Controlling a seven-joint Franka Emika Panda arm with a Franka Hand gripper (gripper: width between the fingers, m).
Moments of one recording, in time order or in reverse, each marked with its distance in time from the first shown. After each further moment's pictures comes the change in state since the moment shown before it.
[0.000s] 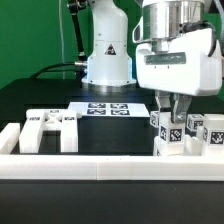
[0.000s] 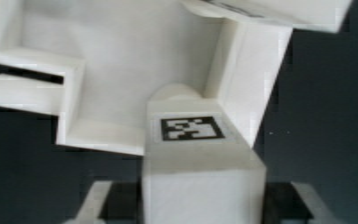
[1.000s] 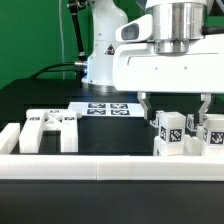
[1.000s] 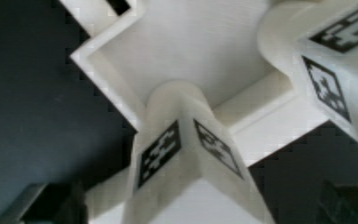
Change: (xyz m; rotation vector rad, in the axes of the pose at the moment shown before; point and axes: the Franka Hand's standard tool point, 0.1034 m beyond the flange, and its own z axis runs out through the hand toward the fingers) arm -0.004 0.001 0.002 0.001 0.016 -0.880
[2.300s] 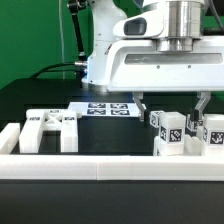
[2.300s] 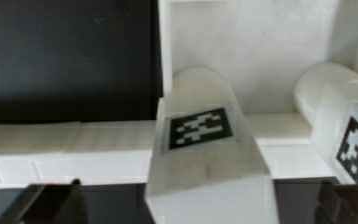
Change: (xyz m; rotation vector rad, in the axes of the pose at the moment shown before) arm 0.004 0.004 -0.001 -0.010 0.004 -0.421
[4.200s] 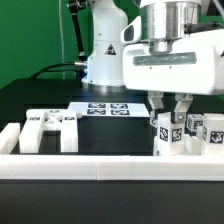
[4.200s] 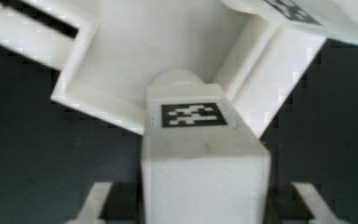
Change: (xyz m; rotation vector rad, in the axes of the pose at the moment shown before) arm -0.001 0.002 0.001 0.011 -0.004 1.052
